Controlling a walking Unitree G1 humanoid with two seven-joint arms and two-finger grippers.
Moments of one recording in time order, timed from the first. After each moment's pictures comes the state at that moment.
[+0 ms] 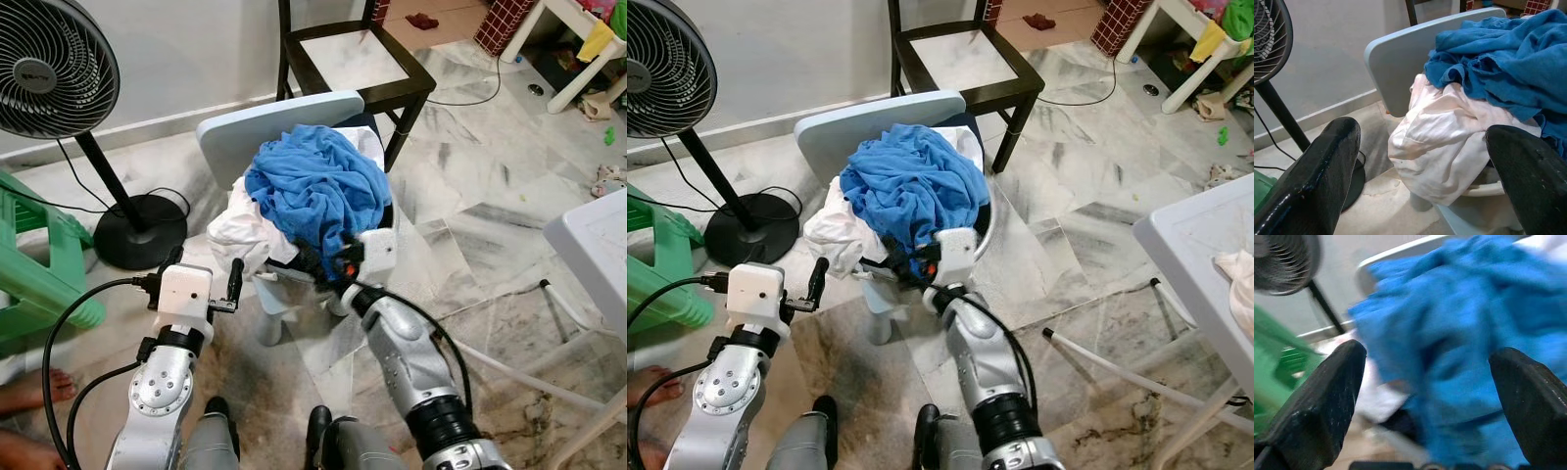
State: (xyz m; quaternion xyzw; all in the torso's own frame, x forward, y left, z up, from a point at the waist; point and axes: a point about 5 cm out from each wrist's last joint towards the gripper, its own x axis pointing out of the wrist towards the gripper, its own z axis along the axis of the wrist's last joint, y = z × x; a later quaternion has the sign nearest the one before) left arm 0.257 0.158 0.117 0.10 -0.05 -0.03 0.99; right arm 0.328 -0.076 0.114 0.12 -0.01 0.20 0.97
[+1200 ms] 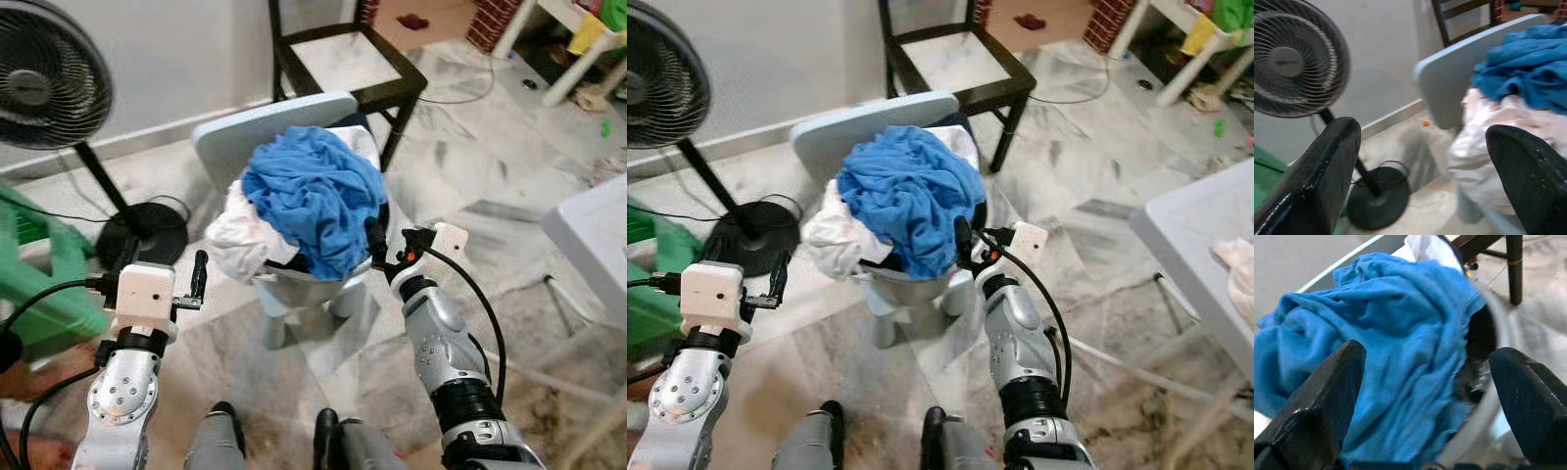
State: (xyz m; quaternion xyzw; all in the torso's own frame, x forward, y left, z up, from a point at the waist) left arm 0.249 0.201 0.131 0.15 -0.07 0.02 0.99; right arm 0.343 -0.120 0.095 0.25 0.03 0.05 0.97
